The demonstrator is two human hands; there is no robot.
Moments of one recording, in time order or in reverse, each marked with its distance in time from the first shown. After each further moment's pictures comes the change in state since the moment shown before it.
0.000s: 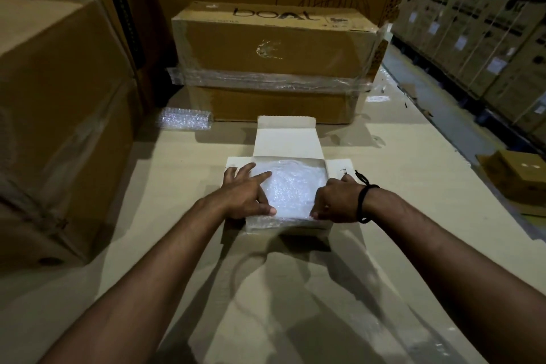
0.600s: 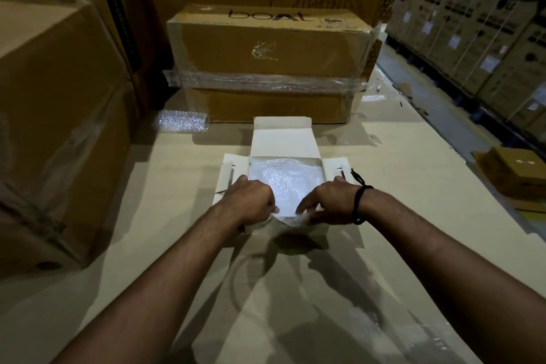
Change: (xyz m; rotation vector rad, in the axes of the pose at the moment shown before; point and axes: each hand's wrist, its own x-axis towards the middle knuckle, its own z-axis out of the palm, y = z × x) left_hand 0.009 0.020 0.012 0.144 0.167 0.039; right_hand -0.013 -0.009 -0.011 0.204 0.059 -0.058
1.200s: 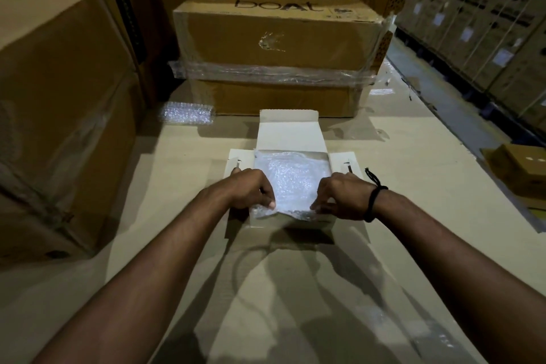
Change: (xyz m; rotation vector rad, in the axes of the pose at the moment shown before) left_hand 0.001 -0.030 -0.011 -0.360 -0.167 -0.026; right_hand 0.004 0.017 0.018 0.064 0.154 -0.009
